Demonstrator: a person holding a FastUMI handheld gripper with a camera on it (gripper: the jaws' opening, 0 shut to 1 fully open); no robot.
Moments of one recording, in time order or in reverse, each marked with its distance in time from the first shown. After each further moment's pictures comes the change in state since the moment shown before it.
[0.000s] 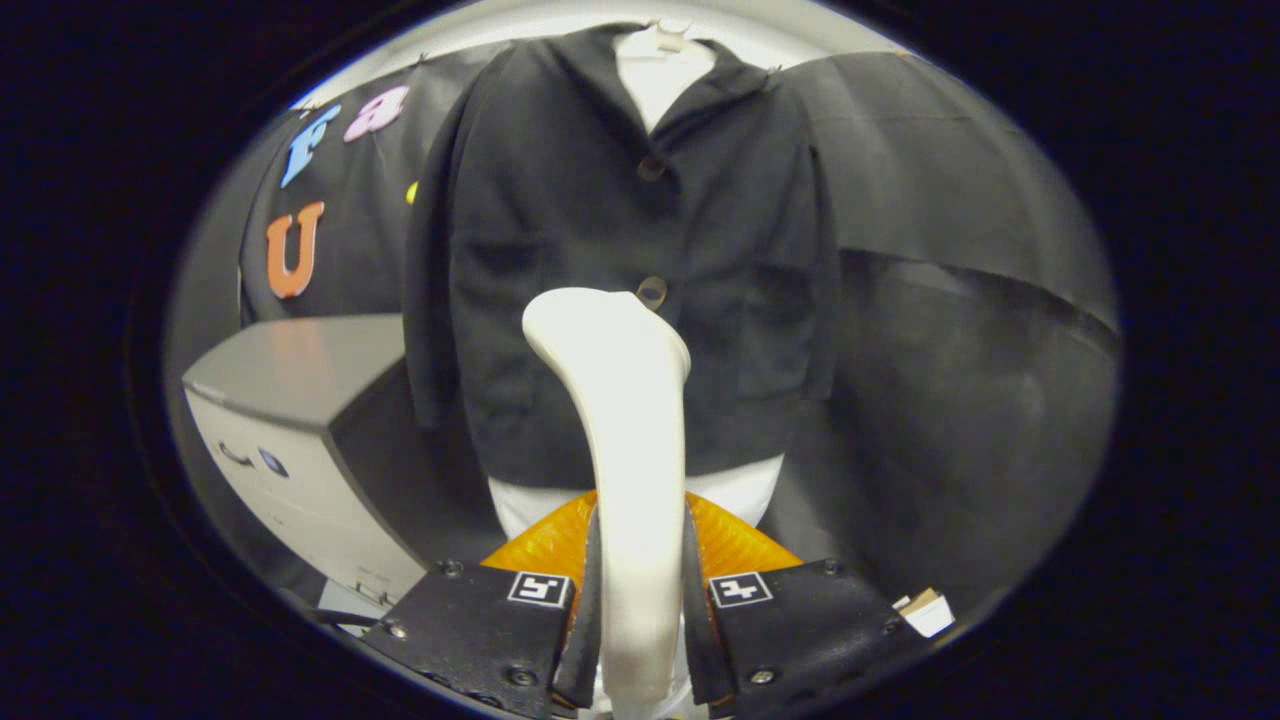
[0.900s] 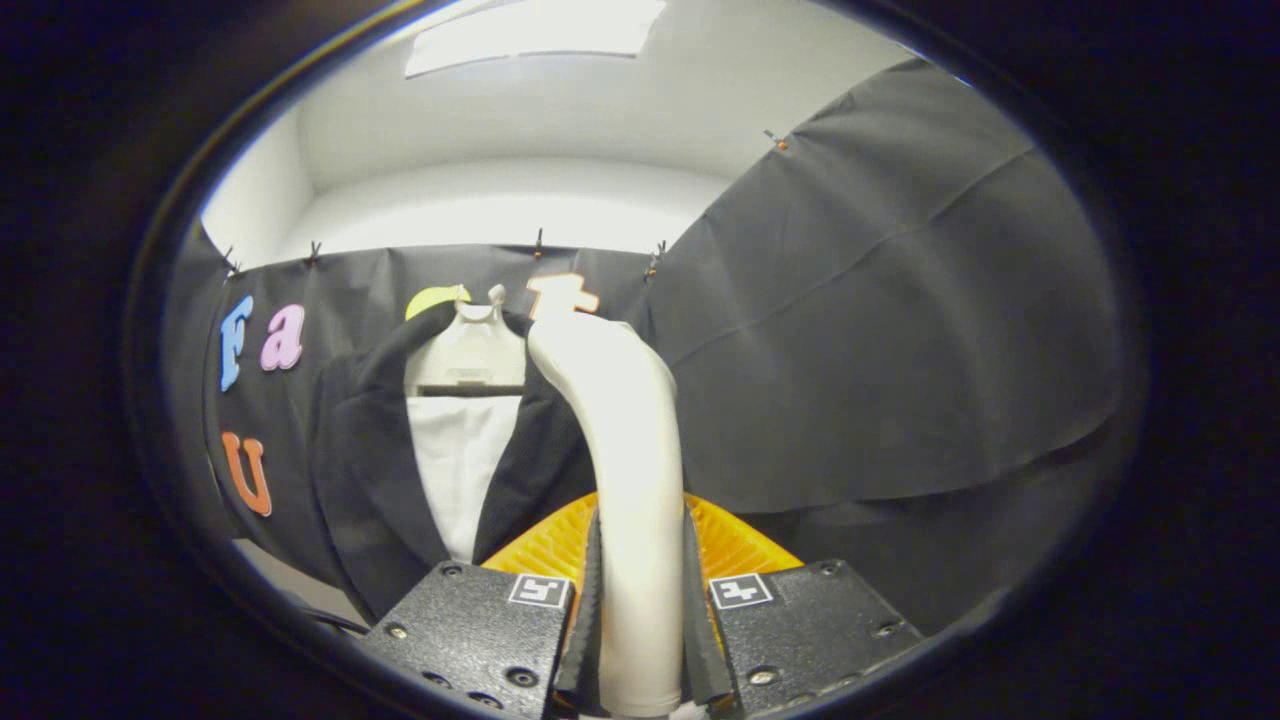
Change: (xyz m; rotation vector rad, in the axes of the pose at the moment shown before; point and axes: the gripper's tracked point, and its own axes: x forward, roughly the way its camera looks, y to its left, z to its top) arm -0.044 -0.120 0.300 0.221 -0.595 -0.064
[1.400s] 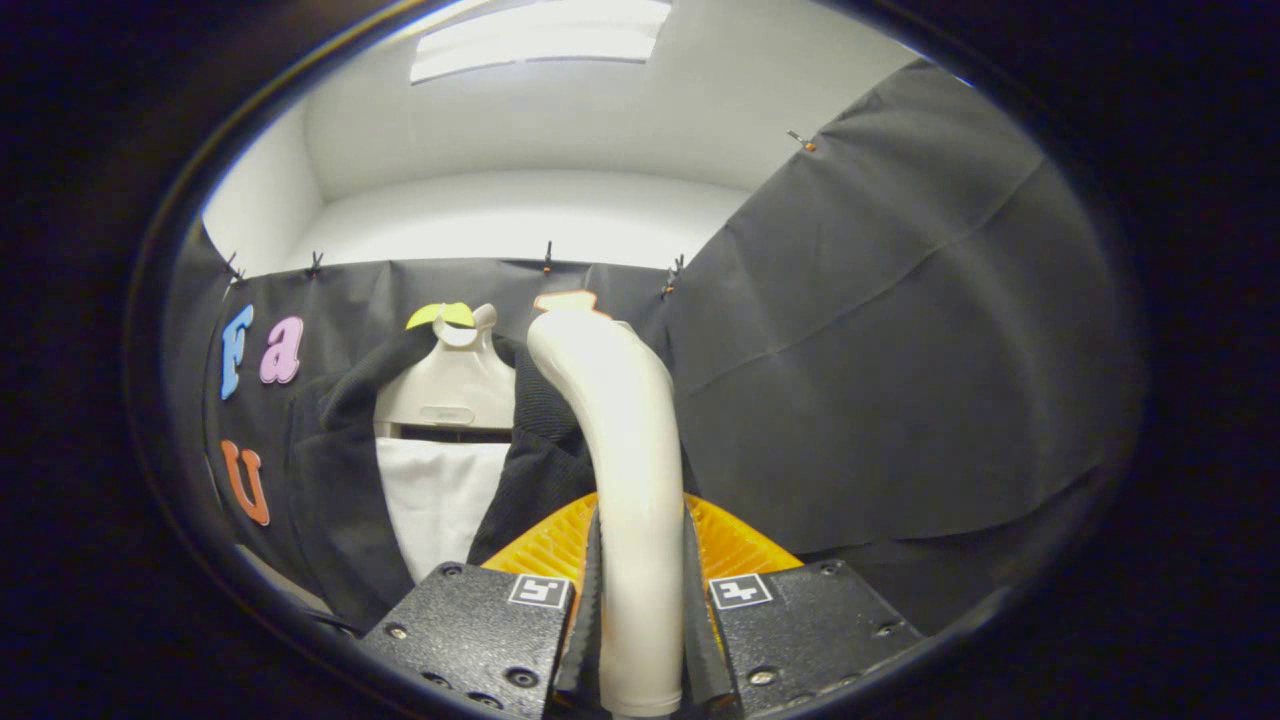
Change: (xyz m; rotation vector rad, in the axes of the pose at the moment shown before) arm 0.068 0.023 0.026 -0.035 -0.040 0.062
